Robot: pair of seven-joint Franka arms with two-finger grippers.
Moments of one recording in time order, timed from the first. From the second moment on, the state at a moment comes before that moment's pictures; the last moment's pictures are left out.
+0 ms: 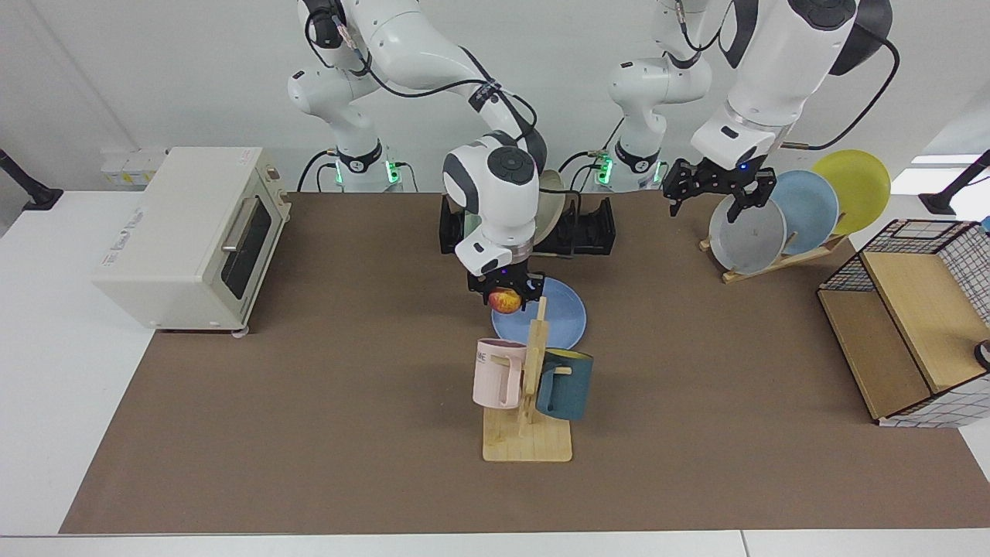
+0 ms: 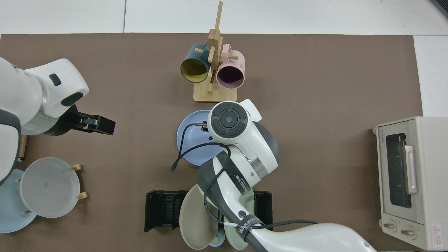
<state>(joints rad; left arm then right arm) 0.04 0.00 -0.24 -1.62 -0.01 1.59 0.00 0.68 0.44 -0.08 -1.65 -0.01 2.13 0.83</state>
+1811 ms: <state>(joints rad) 0.04 -0.03 -0.19 -1.61 -0.01 1.57 0.00 0.61 0.43 -0.11 -1.53 0.10 2.05 0.82</state>
